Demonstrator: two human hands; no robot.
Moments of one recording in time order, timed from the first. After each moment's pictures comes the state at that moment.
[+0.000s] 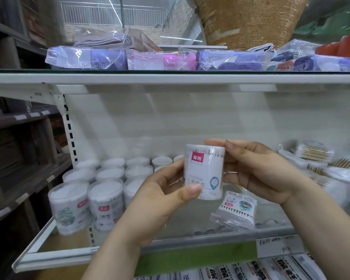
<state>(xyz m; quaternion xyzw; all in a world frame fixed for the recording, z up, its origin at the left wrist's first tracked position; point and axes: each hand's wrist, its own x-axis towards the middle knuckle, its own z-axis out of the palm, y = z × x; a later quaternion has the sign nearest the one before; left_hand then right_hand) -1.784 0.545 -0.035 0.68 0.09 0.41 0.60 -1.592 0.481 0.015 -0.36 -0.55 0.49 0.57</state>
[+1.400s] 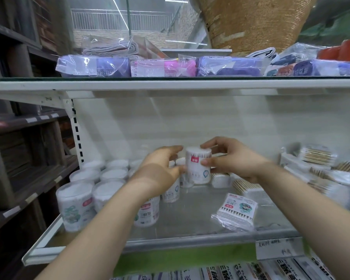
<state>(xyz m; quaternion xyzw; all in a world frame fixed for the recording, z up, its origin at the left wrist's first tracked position) -1.767 0.580 0.006 0.83 0.39 0.33 0.23 -1.572 0.543 0.009 -0.56 -0.58 0.30 0.50</state>
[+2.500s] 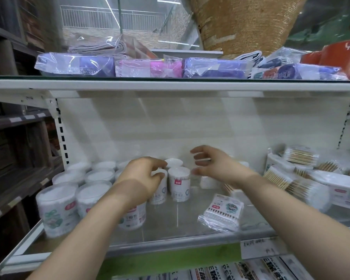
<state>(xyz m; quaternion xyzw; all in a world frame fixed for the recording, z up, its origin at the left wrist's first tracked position) -1.771 0.589 -0.006 0.85 0.42 0.30 0.12 -1.559 0.559 -0.013 -0.63 -0.61 0.20 0.43</state>
